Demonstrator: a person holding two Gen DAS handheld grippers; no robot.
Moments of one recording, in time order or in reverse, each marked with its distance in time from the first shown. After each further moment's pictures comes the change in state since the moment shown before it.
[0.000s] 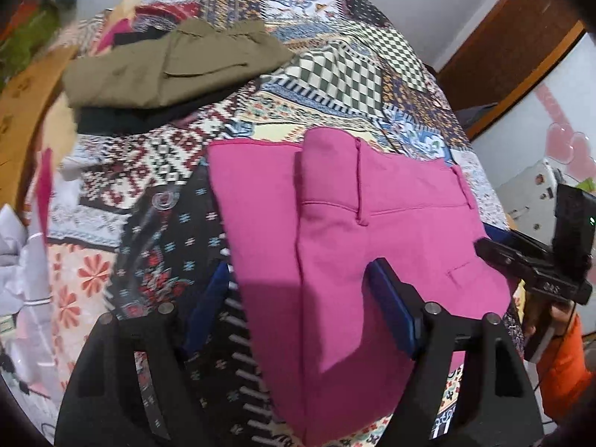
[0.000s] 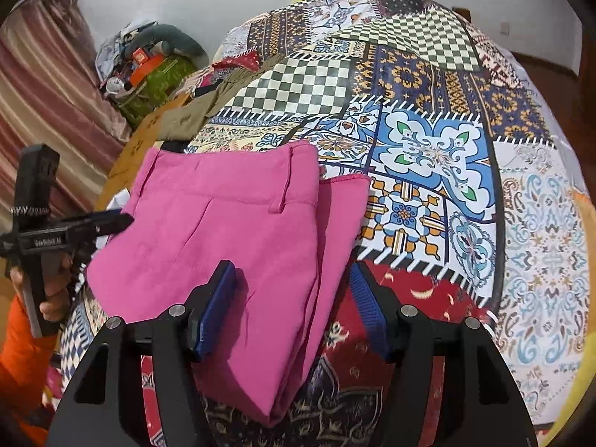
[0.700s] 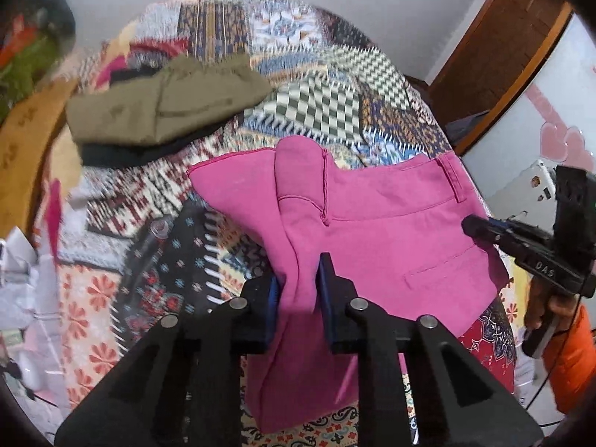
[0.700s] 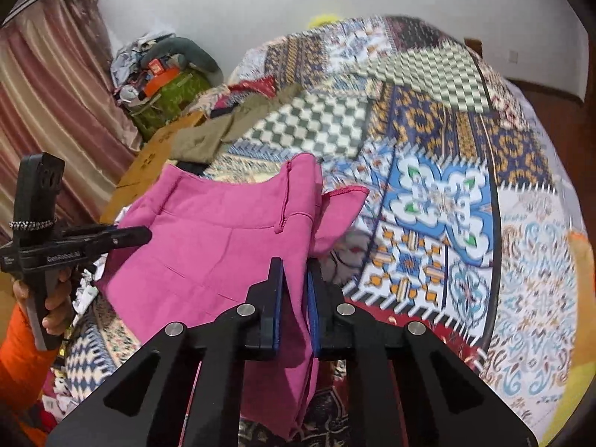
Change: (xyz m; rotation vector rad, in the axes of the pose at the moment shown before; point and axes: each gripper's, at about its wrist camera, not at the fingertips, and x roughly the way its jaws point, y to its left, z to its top) left arm -0.033 -0.028 0.001 0.060 -0.120 0.044; right arm -0.022 0.018 0.015 -0.089 -0.098 0.013
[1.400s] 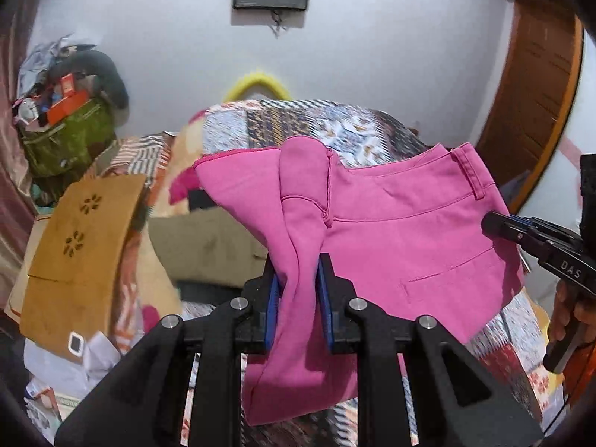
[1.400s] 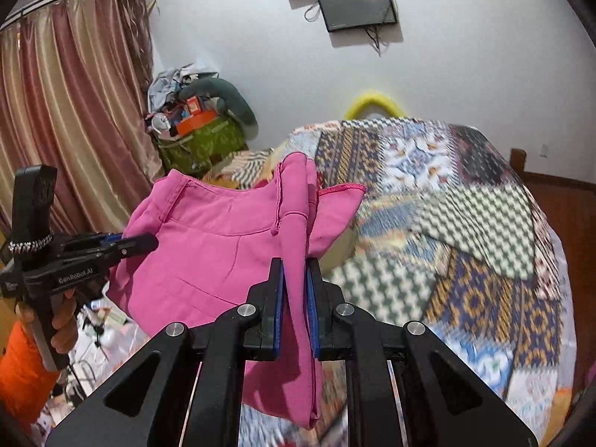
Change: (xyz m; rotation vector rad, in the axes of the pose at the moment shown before) left arm -0.062 0.078 0.111 -0.017 -0.304 0.198; right arm 0.025 0.082 0.144 -0.180 -0.216 0.032
